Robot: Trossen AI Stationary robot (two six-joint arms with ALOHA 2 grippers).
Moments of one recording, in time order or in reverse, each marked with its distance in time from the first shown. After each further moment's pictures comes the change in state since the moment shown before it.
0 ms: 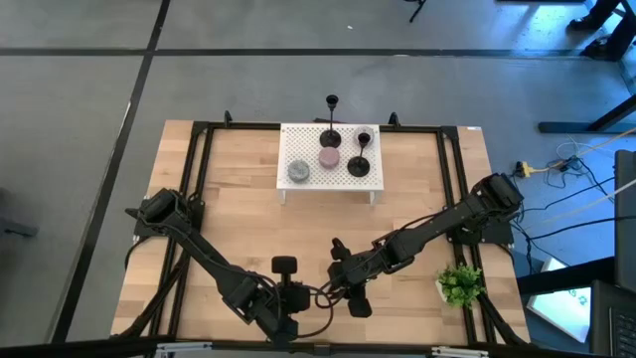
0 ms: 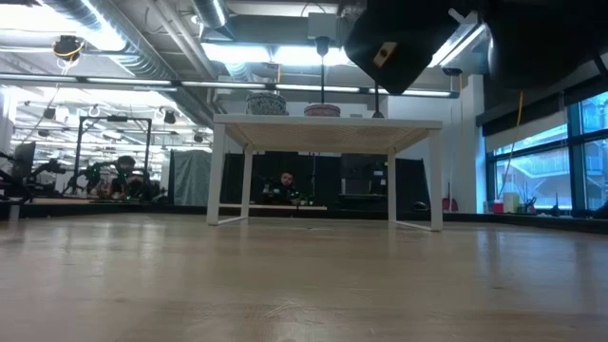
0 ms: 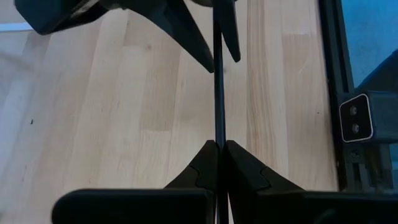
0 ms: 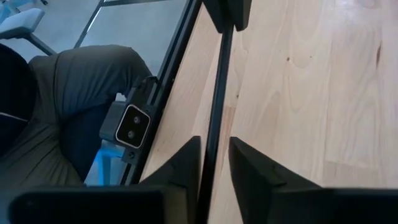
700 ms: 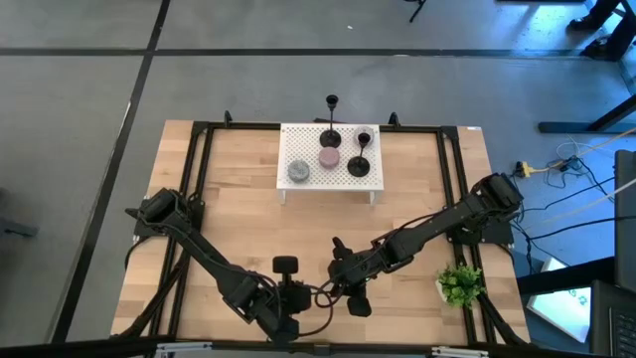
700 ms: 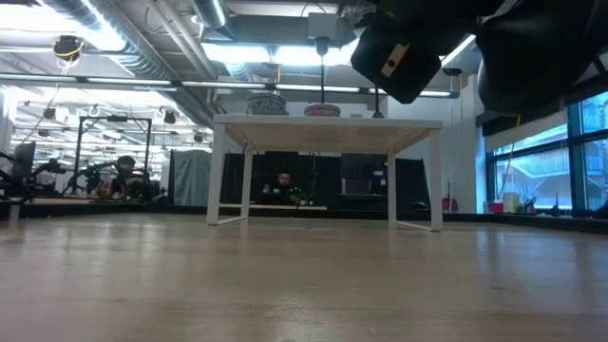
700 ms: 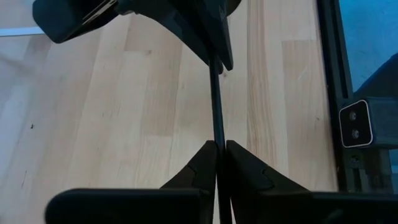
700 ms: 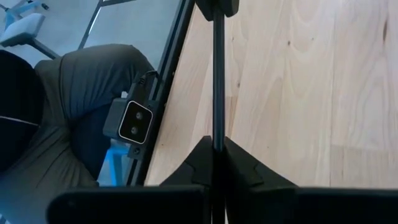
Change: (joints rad) left arm 0.000 0.000 0.000 0.009 0.003 0.004; right arm -0.007 0.000 -0.001 -0.026 -0.028 0.069
